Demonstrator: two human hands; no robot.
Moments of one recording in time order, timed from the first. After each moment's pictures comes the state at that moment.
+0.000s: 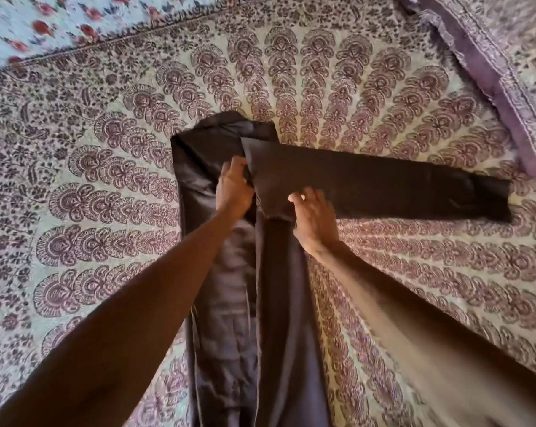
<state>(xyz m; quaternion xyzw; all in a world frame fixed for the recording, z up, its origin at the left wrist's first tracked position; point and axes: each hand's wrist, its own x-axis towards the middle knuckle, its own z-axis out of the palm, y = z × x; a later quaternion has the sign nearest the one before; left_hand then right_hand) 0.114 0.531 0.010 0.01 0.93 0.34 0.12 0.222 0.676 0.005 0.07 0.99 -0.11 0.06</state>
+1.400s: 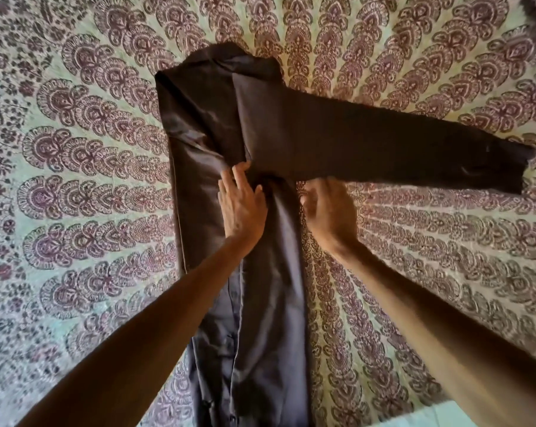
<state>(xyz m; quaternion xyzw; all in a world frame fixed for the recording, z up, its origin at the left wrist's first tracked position) 0.211 0.536 -0.013 -0.03 0.96 0.28 0.07 0.264 0.692 -0.008 0.13 0.96 -0.24 0.04</state>
